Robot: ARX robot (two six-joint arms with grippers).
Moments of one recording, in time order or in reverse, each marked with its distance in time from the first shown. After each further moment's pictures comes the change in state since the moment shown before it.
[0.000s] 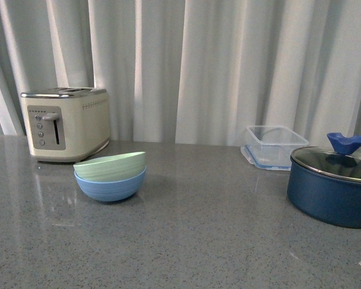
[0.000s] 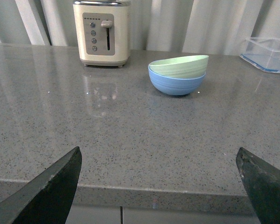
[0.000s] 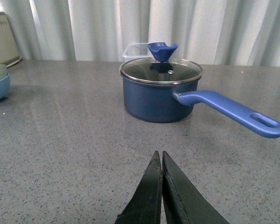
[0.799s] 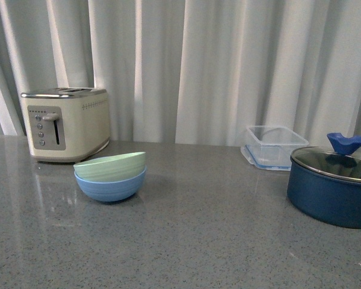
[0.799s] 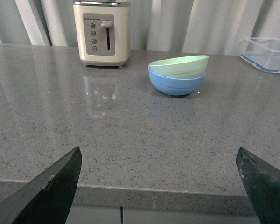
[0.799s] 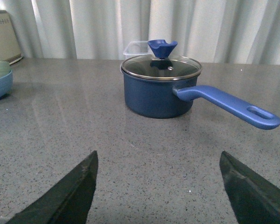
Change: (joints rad) left arm 0.000 0.000 0.000 0.000 0.000 0.000; right arm 0.000 -0.163 0.000 -0.171 -0.001 -0.002
